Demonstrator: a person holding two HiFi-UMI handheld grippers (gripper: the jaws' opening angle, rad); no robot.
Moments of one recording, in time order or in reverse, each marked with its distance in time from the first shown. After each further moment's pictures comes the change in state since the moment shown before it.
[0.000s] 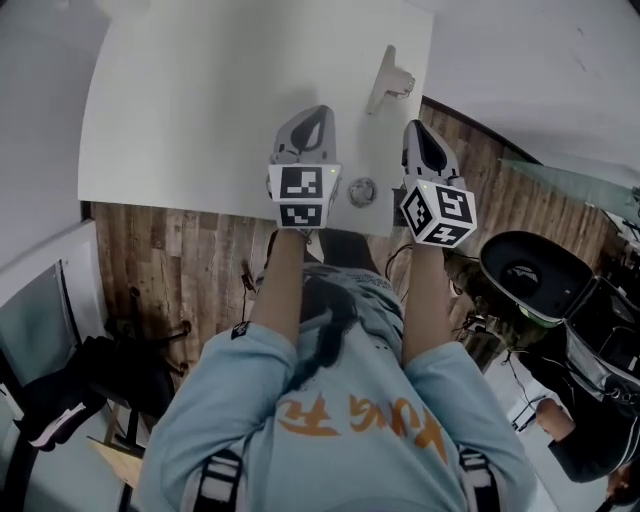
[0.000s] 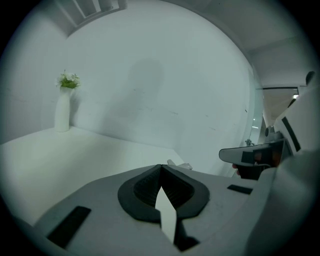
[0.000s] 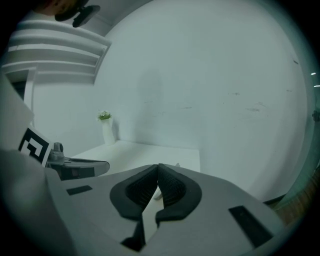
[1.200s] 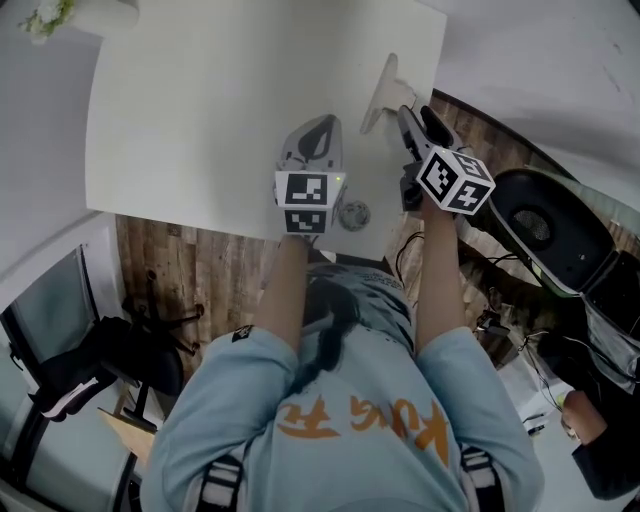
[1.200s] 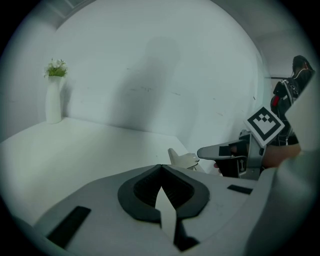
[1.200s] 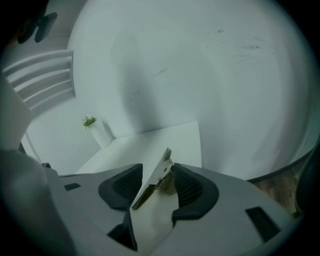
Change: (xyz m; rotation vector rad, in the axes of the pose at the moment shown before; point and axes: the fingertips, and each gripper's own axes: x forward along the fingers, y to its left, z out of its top) left arm -0.035 -0.094 -0.035 0.064 0.083 0.006; right arm -0.034 -0.063 -0.048 0.312 0.107 0.120
